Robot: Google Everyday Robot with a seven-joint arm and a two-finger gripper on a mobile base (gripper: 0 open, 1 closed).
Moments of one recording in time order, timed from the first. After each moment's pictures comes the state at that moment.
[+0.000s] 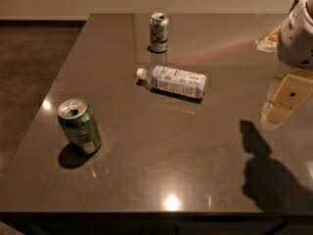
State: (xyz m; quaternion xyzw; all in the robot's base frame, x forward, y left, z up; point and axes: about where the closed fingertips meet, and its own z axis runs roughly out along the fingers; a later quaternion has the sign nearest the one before) arm 0.438 -0.217 0.976 -0.60 0.78 -0.03 0.16
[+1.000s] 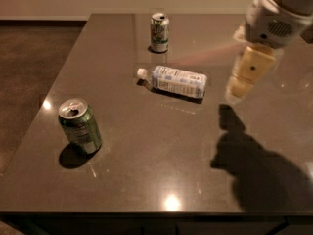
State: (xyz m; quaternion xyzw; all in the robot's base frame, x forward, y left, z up) arm 0.489 -0.181 0.979 -0.57 0.80 0.01 0.16
